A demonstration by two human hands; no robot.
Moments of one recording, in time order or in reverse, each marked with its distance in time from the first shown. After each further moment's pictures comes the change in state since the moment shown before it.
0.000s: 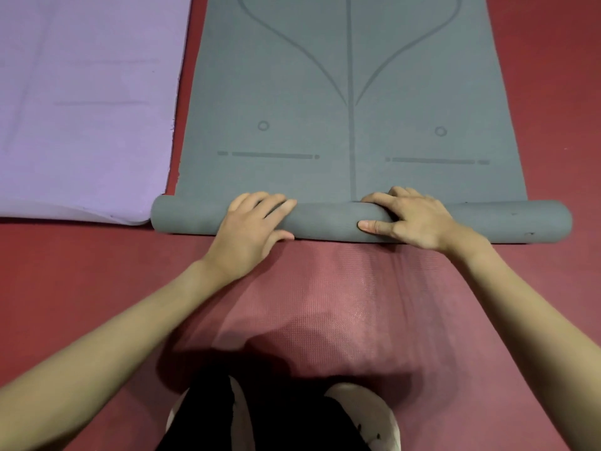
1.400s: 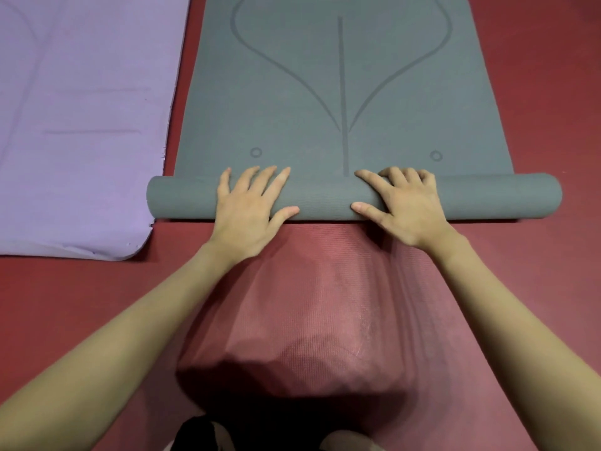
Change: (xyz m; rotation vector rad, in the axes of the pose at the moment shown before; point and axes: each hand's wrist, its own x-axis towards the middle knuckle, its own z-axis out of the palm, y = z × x) left_hand 0.070 -0.022 0.004 0.152 -0.097 -0.240; right_hand 0.054 0.017 -0.002 -0.209 0.538 -0.022
